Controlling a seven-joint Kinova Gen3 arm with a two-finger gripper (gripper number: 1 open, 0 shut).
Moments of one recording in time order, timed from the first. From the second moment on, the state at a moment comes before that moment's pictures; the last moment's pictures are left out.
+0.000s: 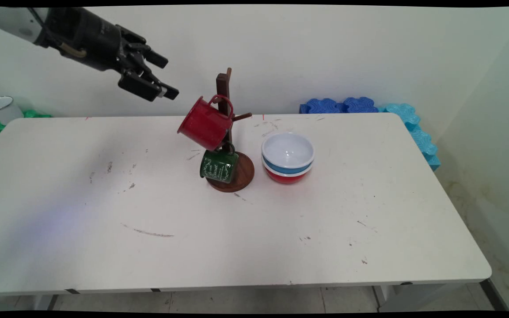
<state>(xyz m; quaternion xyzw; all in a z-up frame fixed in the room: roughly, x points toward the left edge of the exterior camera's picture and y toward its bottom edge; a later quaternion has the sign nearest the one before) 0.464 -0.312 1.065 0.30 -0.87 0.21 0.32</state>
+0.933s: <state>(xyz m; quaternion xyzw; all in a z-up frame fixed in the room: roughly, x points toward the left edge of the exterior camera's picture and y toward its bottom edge) 0.472 -0.308 1.034 0.34 -0.86 0.15 0.35</state>
